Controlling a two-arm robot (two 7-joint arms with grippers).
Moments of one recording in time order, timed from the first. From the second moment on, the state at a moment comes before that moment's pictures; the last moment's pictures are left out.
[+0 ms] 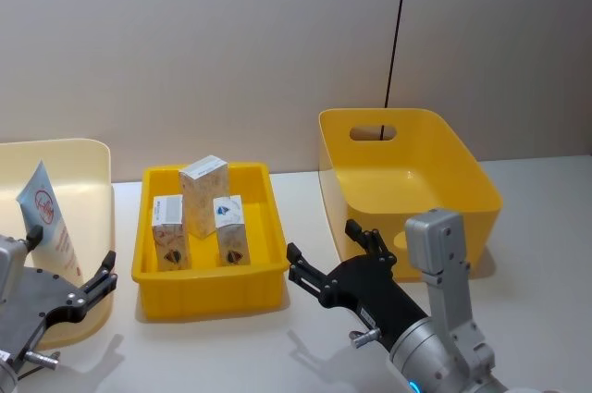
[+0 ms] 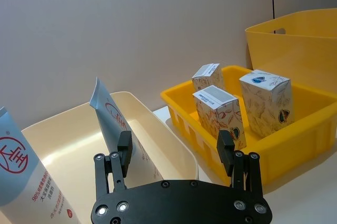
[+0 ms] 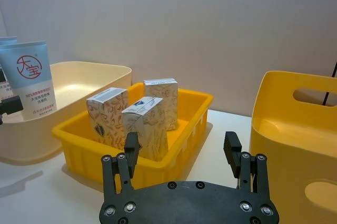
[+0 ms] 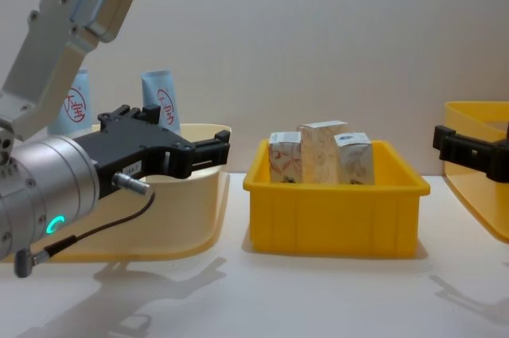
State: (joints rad) left arm -0.24 0.38 0.45 -1.63 -0.20 0.01 -0.01; right arm -0.01 0.34 -0.23 -1.77 0.29 0.03 0.07
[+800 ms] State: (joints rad) left arm -0.24 0.38 0.45 -1.63 -0.20 0.01 -0.01; right arm -0.01 0.34 -0.23 -1.77 0.29 0.03 0.07
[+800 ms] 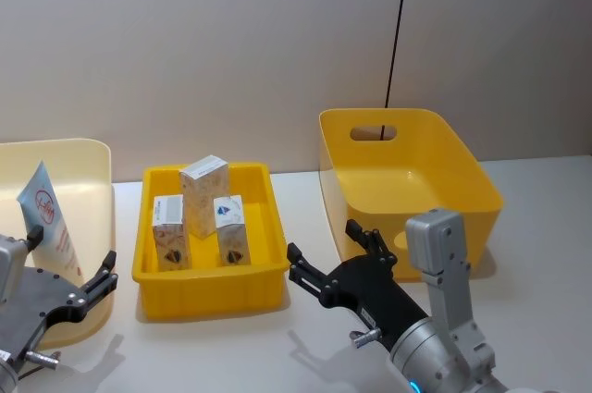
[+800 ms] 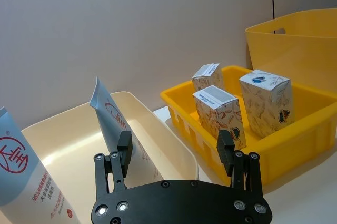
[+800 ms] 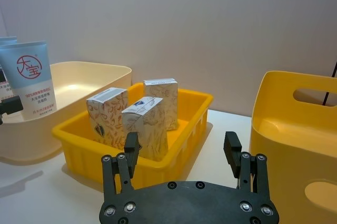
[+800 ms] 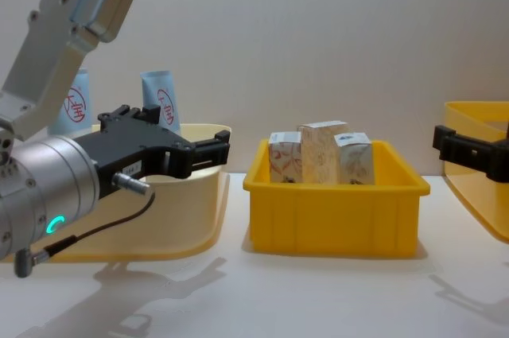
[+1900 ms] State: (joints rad) left arm -0.16 0.35 0.35 -1.68 -0.32 0.01 -0.01; right arm -0.01 0.34 -0.23 -1.77 0.29 0.03 0.07
